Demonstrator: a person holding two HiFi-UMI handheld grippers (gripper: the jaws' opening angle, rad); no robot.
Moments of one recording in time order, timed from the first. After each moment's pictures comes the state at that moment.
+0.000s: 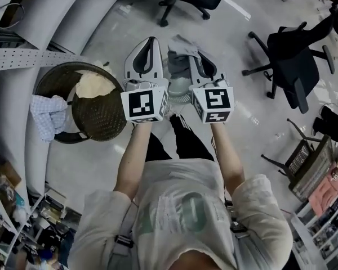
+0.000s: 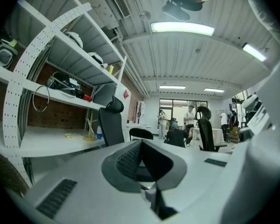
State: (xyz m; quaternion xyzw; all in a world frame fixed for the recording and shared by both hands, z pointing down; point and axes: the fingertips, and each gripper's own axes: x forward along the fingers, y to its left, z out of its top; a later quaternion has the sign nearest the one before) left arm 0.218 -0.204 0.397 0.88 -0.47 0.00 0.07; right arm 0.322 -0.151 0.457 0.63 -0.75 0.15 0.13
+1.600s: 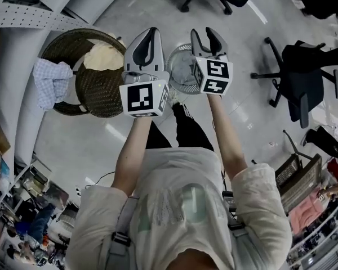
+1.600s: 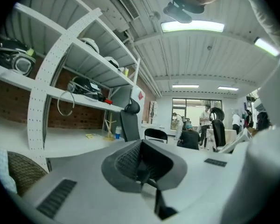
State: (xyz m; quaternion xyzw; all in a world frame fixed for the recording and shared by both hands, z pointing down) left arm 0.134 -0.191 0.399 0.83 -0.55 0.00 0.08; right arm 0.276 -0.206 0.508 0.62 -0.76 0.16 0.13
